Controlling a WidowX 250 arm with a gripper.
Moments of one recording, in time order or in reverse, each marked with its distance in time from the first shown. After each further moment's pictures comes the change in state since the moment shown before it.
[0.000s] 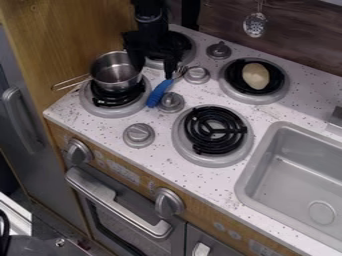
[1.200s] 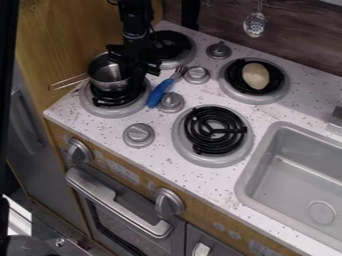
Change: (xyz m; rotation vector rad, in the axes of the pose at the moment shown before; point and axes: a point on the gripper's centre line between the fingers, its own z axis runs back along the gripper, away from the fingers) arm 0.005 0.047 -0.056 0.125 0.117 0.010
